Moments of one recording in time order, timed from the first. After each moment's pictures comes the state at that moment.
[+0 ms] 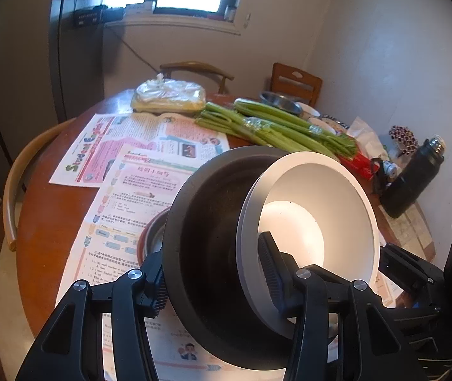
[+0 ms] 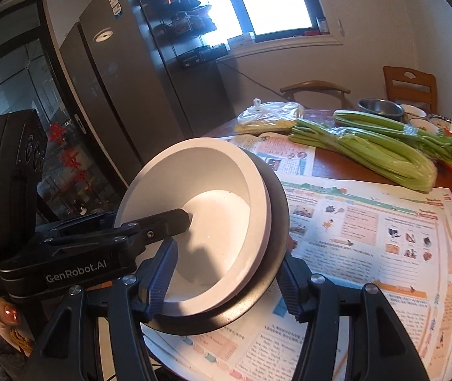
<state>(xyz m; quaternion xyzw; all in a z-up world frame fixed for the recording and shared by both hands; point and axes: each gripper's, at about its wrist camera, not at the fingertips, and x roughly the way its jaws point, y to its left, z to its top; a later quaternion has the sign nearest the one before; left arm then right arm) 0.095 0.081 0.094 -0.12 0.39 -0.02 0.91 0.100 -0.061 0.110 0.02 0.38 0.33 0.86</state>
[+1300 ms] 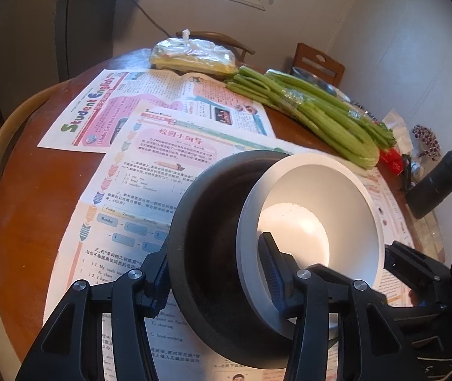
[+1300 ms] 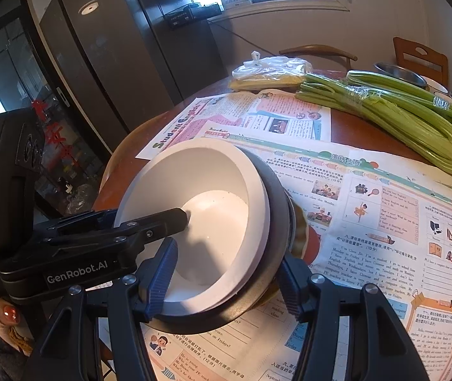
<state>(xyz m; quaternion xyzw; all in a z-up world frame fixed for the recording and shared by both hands) 0.139 0.130 0.019 -0.15 0.44 -0.01 0.89 0.143 -0.008 0.046 -0.01 0.45 0.32 0.83</state>
